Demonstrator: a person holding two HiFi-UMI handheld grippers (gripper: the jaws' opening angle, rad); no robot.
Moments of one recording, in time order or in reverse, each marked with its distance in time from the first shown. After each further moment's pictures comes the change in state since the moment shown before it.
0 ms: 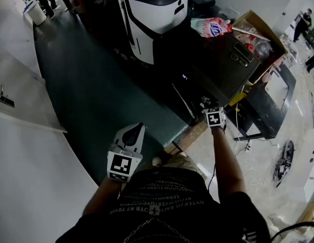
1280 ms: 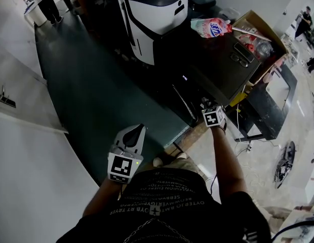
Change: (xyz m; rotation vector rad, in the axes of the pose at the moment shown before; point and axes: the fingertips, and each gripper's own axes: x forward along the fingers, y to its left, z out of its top) left arm 0.002 -0.006 0.003 0.013 0.007 0.002; right arm 0.002 0.002 0.009 -0.117 0.014 -0.013
